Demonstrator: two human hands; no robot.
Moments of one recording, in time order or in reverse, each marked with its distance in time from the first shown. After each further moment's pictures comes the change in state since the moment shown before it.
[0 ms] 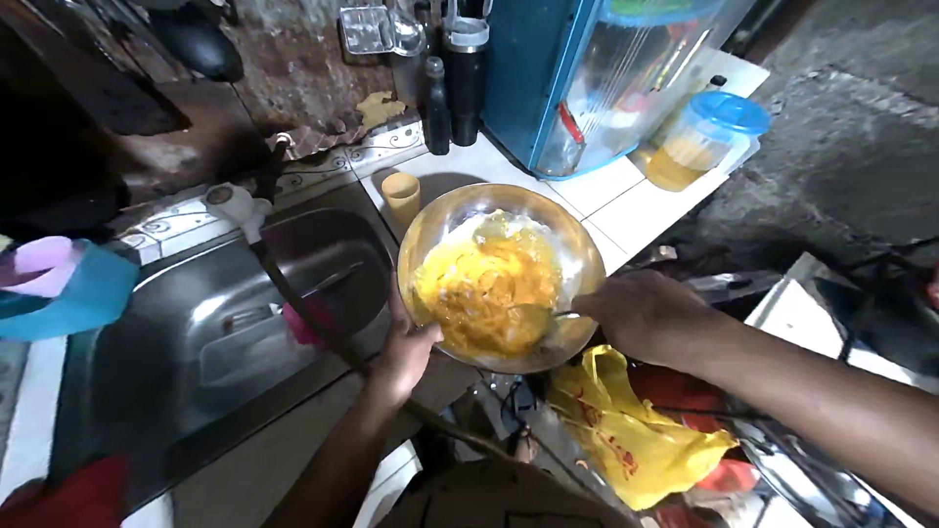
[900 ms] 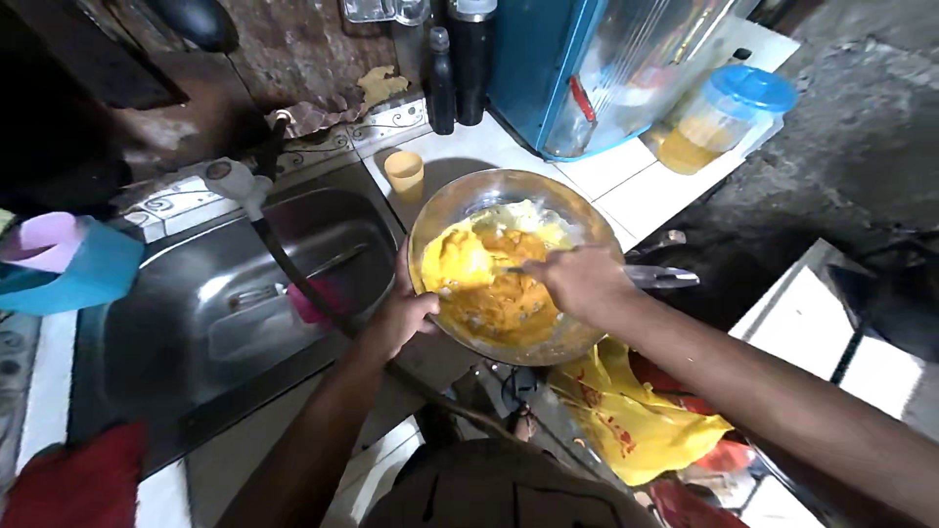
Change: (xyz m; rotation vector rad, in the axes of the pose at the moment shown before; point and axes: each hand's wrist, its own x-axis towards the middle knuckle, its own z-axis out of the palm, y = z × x) left_hand 0.023 0.017 -0.015 0.129 -0.146 -0.183; right_hand 0.057 -0.021 0.020 0.066 0.263 -0.070
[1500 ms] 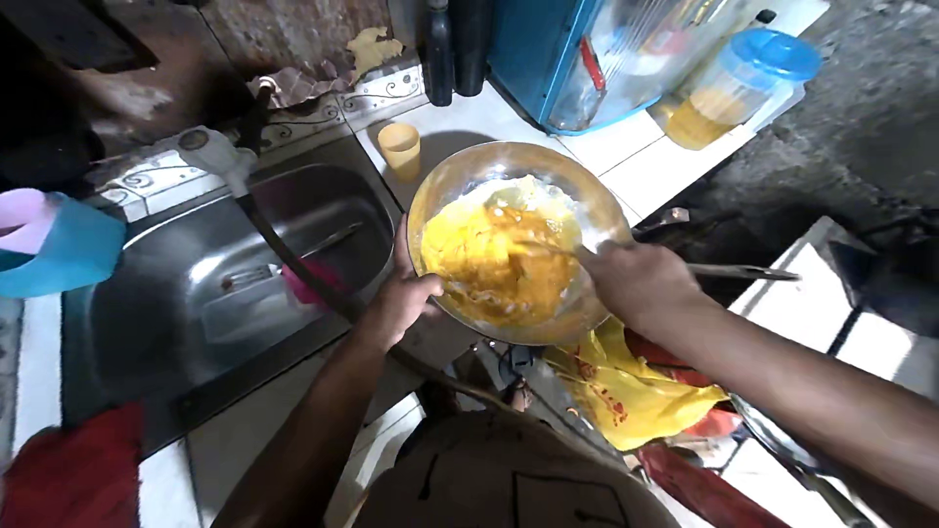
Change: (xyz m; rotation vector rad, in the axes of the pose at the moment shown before) left_hand -0.005 -0.002 0.006 -0.038 0.019 0.001; right_hand -0.040 -0.012 -0.006 -0.018 -0.166 0.279
